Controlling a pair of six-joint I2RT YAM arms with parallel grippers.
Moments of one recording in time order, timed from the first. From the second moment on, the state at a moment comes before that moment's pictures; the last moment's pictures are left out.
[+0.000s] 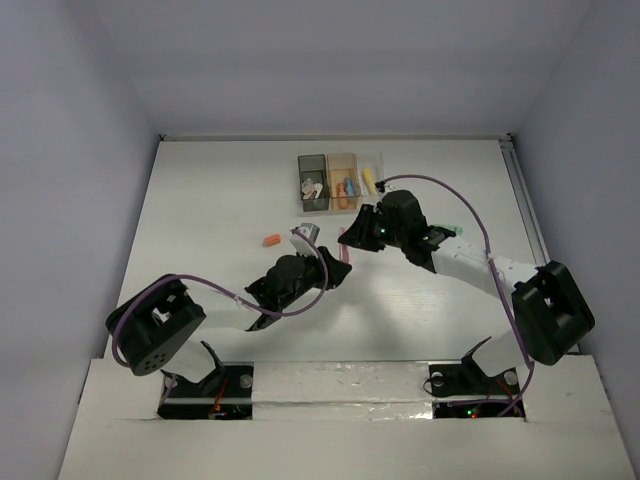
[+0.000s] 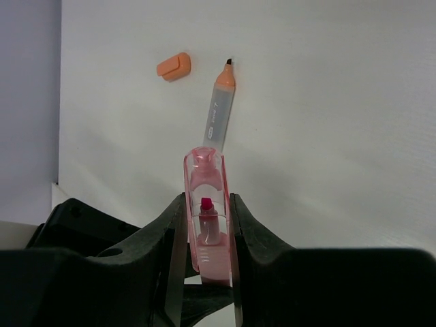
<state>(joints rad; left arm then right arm) -0.90 1.44 0.41 0.81 -0.10 -0.71 0.61 1.47 0.91 0.01 -0.24 0.75</state>
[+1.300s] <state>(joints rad) -0.91 1.18 0.40 0.60 -0.16 -0.67 0.79 1.28 0.74 0.19 -0.02 0.78</state>
